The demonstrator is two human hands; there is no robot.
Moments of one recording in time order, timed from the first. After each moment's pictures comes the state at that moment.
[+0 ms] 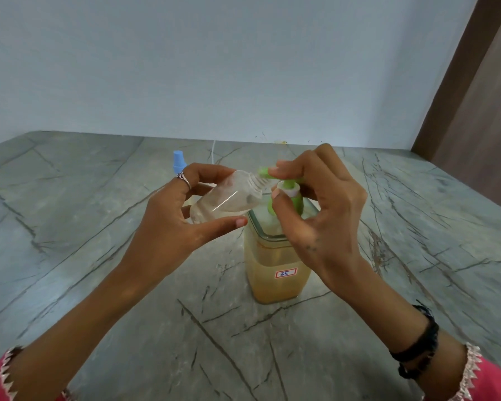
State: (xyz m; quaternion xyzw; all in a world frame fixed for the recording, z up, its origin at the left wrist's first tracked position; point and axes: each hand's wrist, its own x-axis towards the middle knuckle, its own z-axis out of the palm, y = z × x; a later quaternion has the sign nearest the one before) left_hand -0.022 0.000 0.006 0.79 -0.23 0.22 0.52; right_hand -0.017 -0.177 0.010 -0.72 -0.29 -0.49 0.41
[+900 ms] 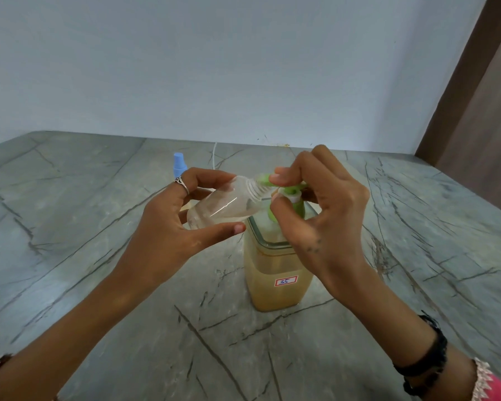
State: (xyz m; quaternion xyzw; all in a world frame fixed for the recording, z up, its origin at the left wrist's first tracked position) left_hand -0.021 0.001 0.005 0.79 -0.23 0.21 0.52; right_hand -0.016 -0.176 0.015 -0.72 -0.29 -0.47 0.41
